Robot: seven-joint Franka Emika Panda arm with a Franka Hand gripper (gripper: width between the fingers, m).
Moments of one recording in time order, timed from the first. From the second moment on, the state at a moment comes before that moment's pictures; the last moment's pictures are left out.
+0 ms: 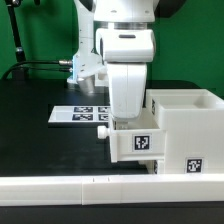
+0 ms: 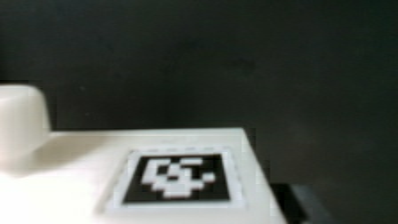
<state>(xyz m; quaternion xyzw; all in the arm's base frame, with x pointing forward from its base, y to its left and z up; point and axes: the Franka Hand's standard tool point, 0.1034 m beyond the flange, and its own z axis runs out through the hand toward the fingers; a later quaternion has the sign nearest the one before) 0.545 0.008 0.062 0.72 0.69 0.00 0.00</state>
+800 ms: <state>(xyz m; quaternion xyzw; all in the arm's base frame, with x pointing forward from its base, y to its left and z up) 0.550 -0.068 0.132 0.71 0.70 -0.04 0.00</state>
